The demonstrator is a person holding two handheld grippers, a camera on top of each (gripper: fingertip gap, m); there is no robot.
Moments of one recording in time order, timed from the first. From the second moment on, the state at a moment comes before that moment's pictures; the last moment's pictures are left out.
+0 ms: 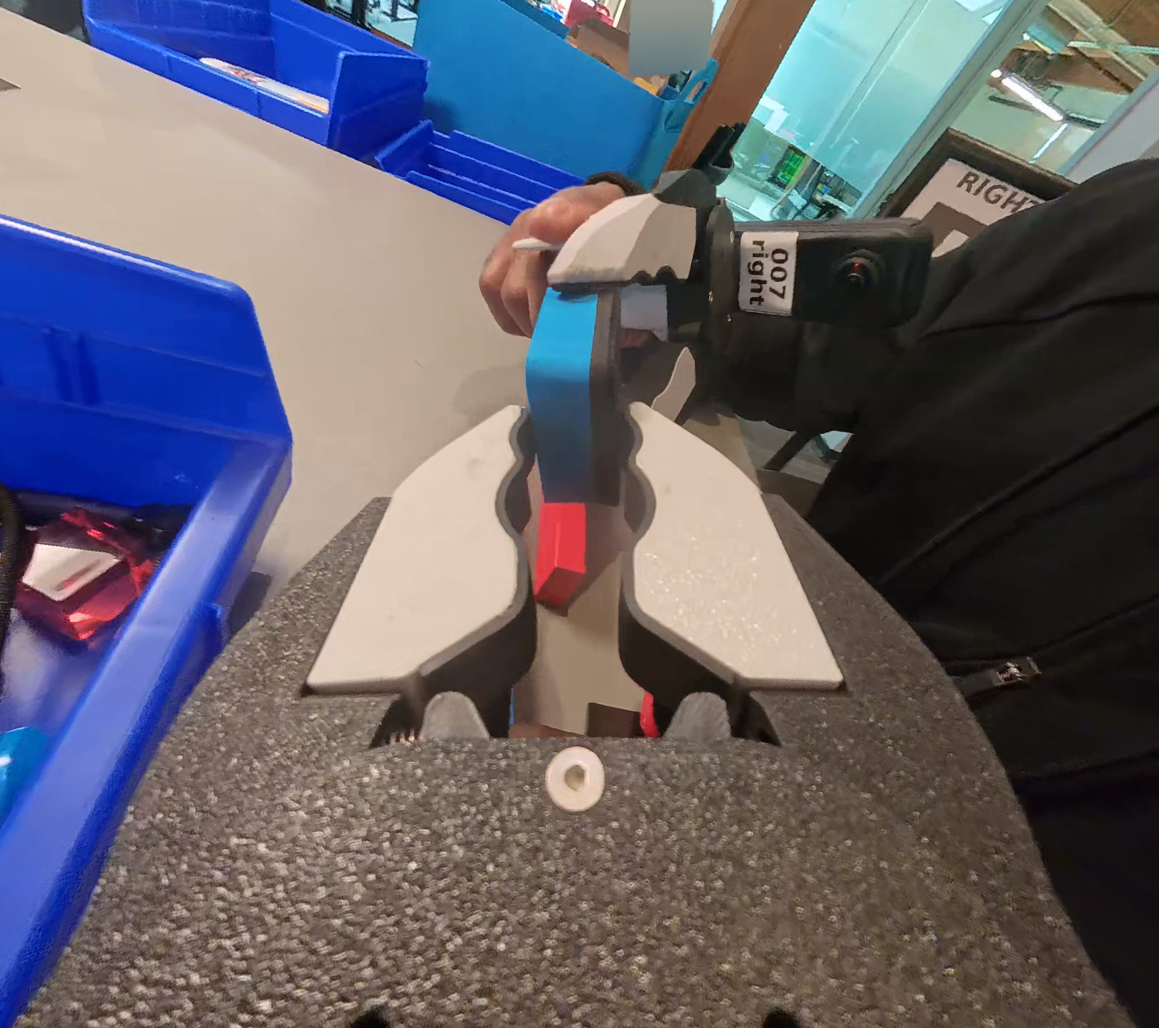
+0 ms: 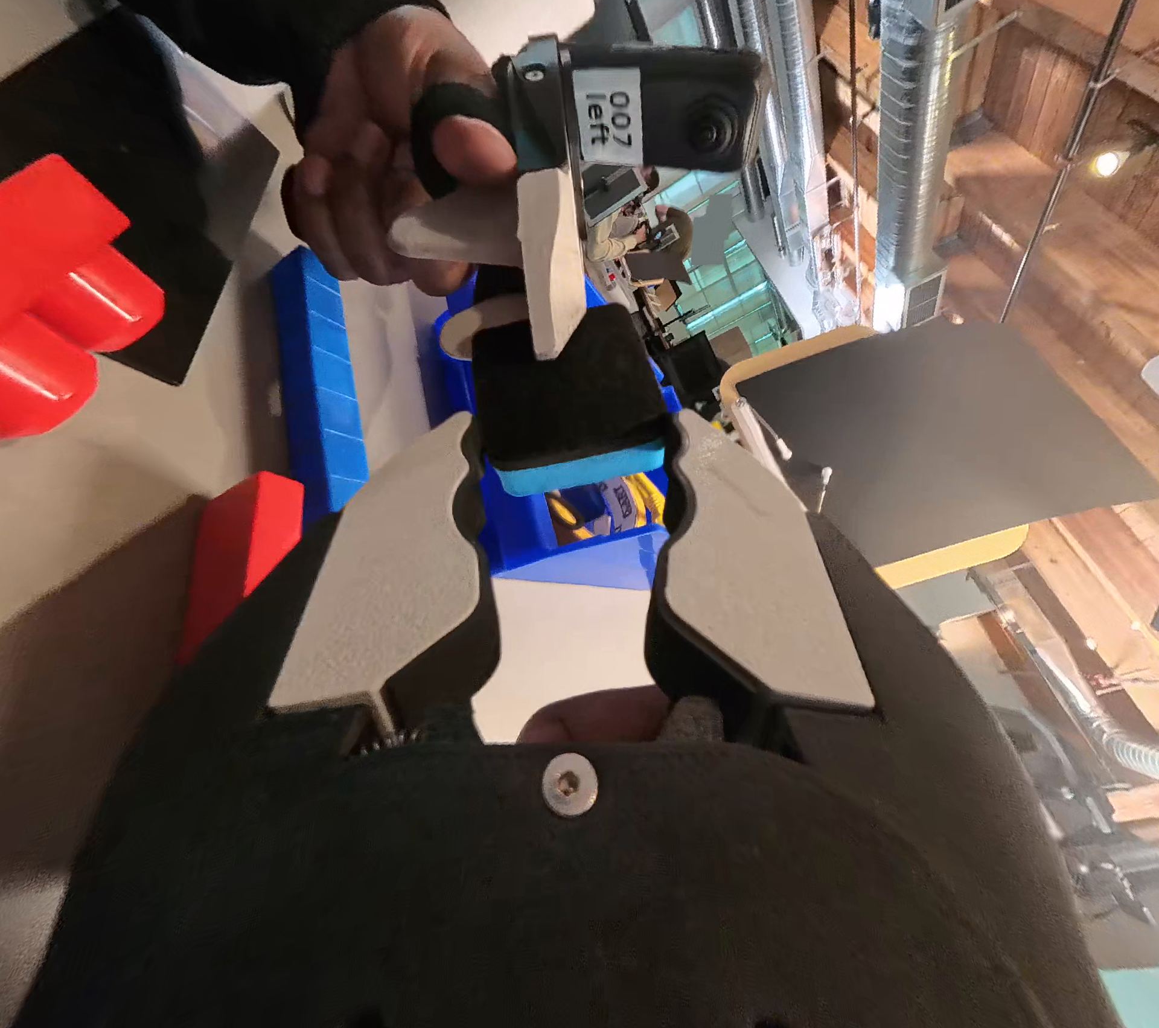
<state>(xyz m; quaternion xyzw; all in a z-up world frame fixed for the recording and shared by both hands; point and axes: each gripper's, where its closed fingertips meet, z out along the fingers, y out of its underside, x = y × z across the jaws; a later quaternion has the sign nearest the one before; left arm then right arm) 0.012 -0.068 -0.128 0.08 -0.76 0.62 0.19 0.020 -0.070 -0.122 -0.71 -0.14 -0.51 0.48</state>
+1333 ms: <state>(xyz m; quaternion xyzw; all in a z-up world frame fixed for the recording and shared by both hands) 0.024 -0.072 -0.116 -0.02 -0.75 0.65 -0.06 0.039 -0.086 -0.116 -0.70 -0.07 -0.51 0.50</state>
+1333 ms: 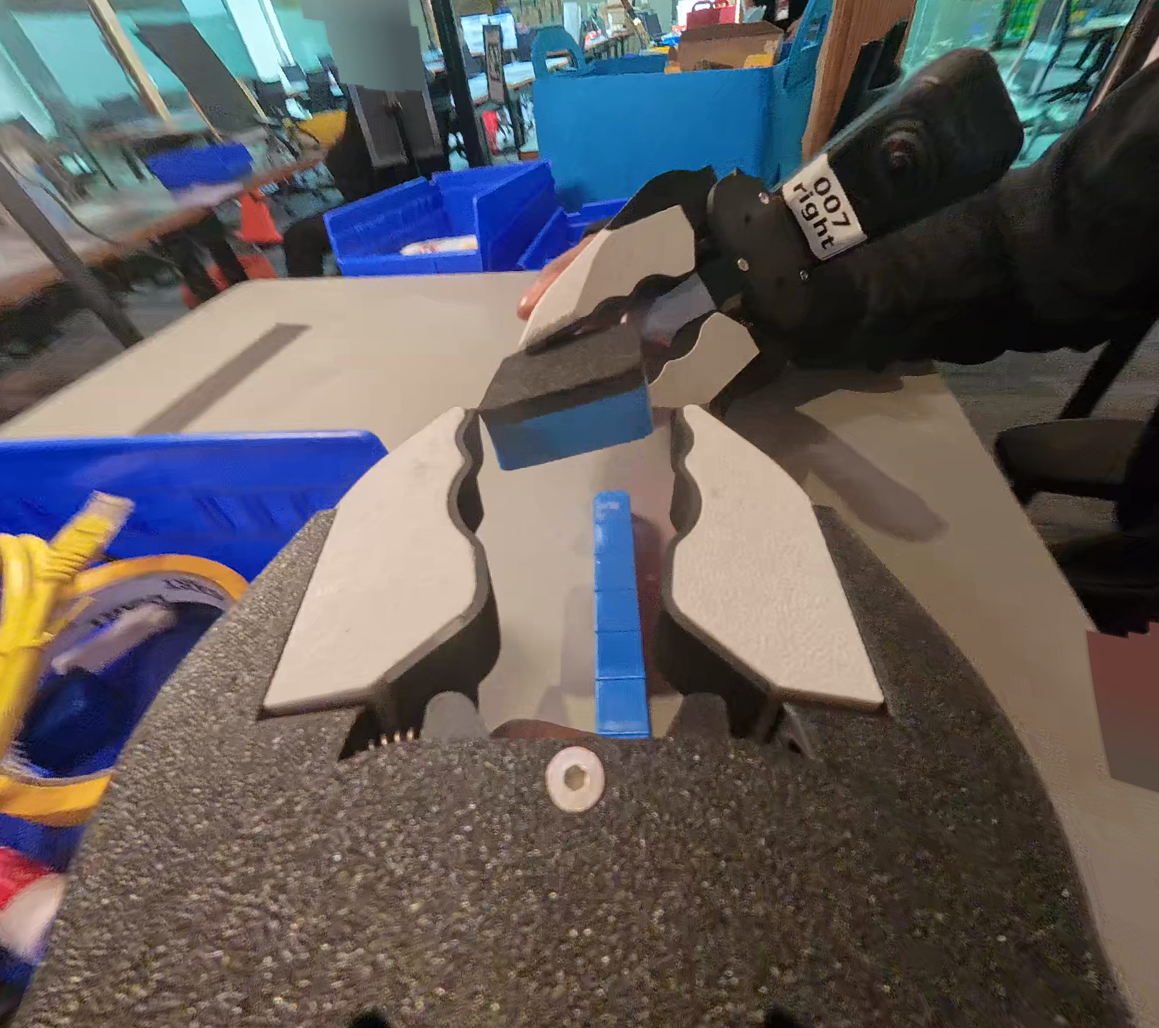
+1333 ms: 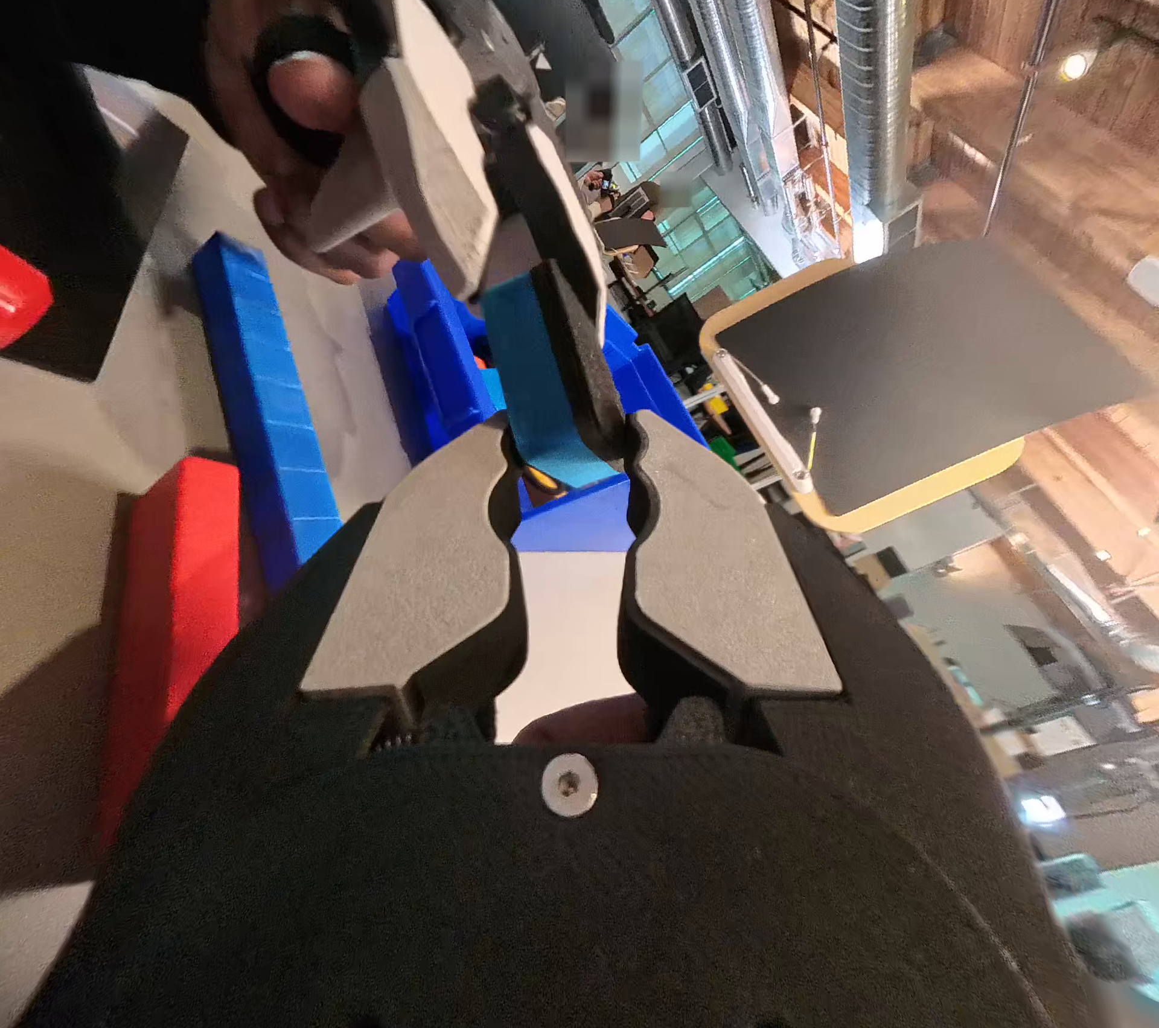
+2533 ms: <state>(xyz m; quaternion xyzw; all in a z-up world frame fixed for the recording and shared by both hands) 0.025 -0.073 -0.125 0.15 -0.74 0.64 0.16 0.037 -0.080 -0.117 -0.65 -0.14 -0.61 0.42</state>
